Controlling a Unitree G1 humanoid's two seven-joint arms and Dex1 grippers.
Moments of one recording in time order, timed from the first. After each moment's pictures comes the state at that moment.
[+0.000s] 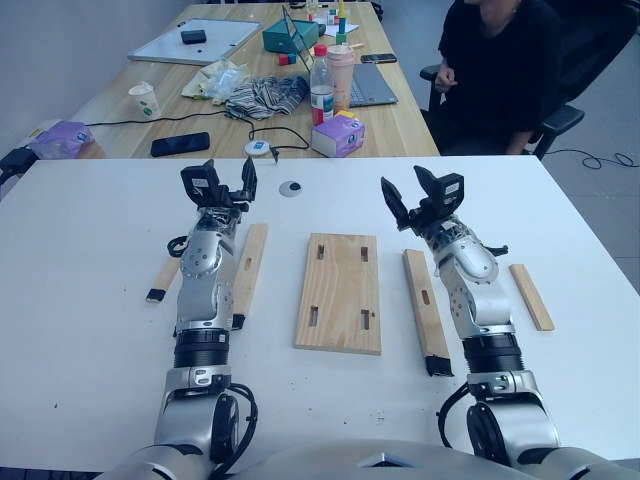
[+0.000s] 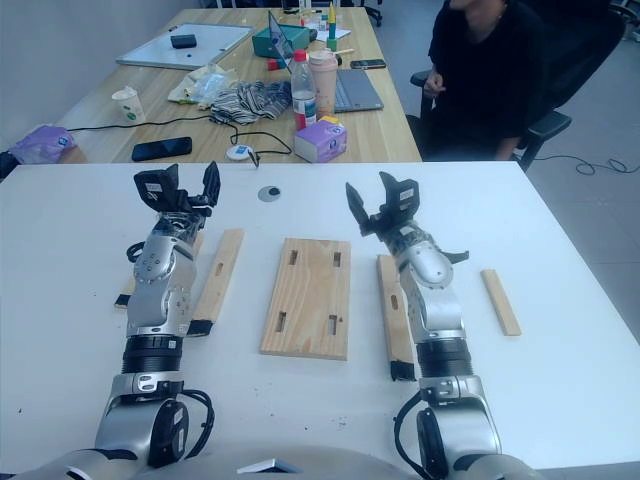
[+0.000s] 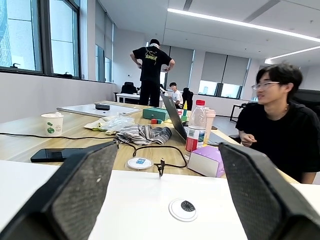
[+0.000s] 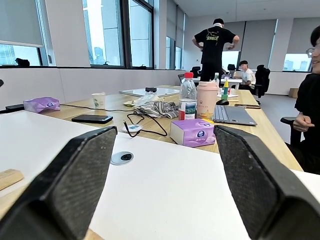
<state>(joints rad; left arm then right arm) -0.40 0.12 0.18 0.18 -0.20 0.01 -0.10 -0.38 -0.13 -0.03 0.18 0.18 0.00 0.37</state>
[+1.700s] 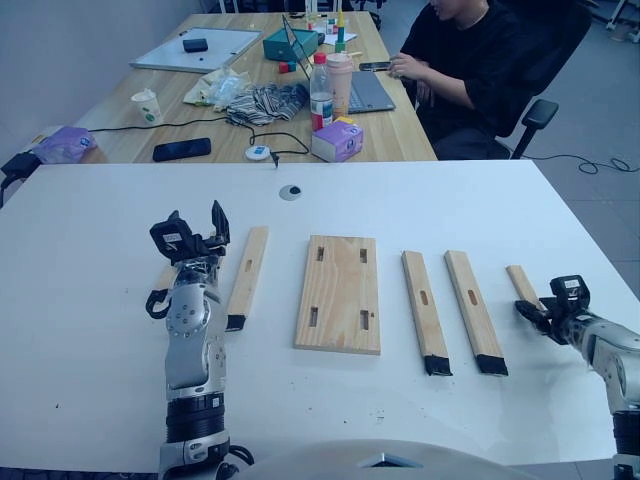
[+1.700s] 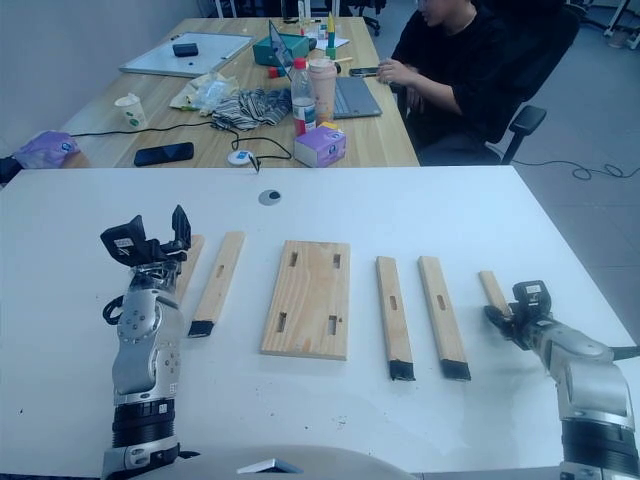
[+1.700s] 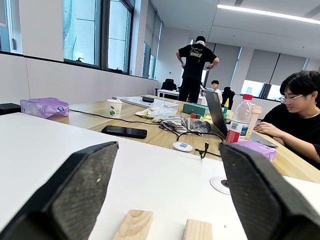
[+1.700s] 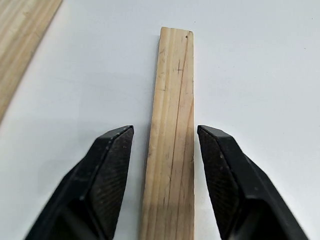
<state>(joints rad) -0.06 0.04 0.21 -0.16 -0.18 0.06 0.07 0.08 -0.65 -0.31 0.05 0.20 0.70 0.48</state>
